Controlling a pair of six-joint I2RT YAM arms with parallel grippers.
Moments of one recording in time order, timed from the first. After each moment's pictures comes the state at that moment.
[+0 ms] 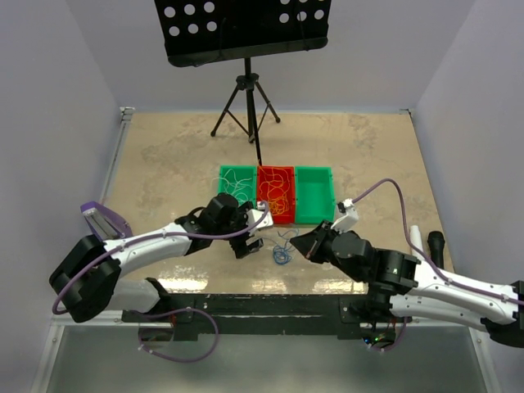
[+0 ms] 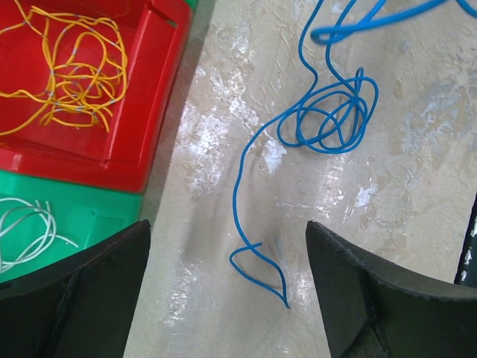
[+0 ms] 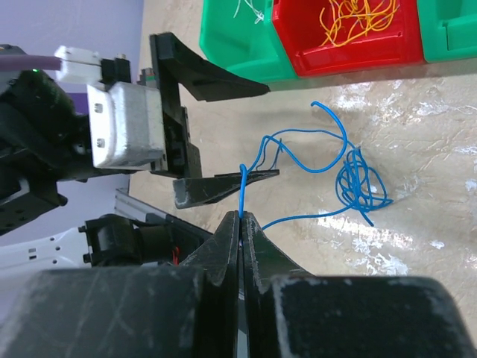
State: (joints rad) left arm -0.78 1.30 0.63 -0.06 0.34 0.39; right arm 1.21 0.66 0.58 -0.39 0.49 1.18
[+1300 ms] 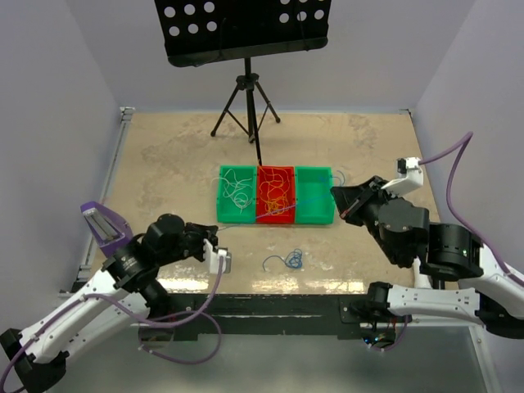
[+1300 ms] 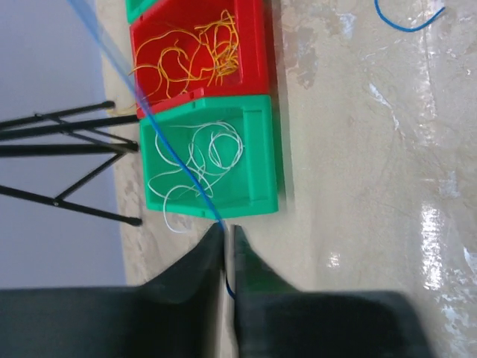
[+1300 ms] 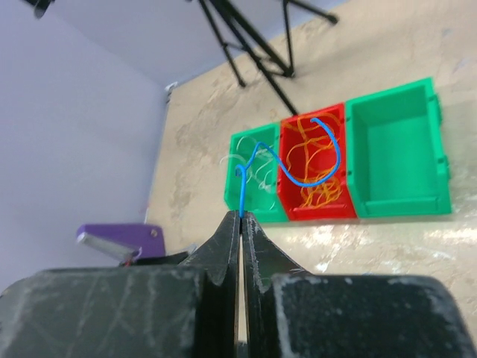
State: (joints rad) left arm -0.77 0.53 0.55 -0.57 0.15 1.14; right arm 1.24 0.78 1.29 -0.86 0.91 1.00
